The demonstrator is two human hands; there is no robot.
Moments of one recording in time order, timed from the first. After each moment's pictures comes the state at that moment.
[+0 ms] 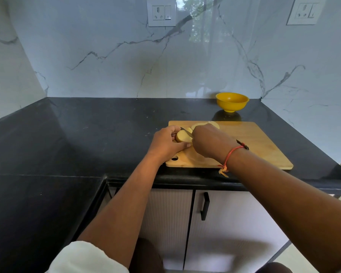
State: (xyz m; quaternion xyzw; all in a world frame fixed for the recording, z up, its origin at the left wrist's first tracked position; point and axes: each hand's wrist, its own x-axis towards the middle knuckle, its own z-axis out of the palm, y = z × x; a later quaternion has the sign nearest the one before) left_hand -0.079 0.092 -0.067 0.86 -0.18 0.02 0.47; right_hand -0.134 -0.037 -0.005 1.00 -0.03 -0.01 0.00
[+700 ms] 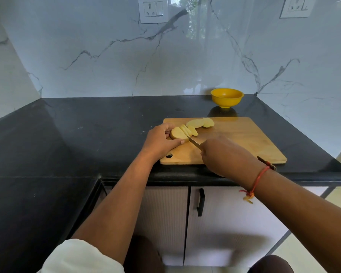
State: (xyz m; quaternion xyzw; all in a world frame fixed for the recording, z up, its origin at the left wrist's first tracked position) left_hand -0.077 0.092 -0.068 0.87 -0.18 0.01 0.46; right_hand -0.175 -0.065 -0.024 1.00 -0.04 -0.05 -0.01
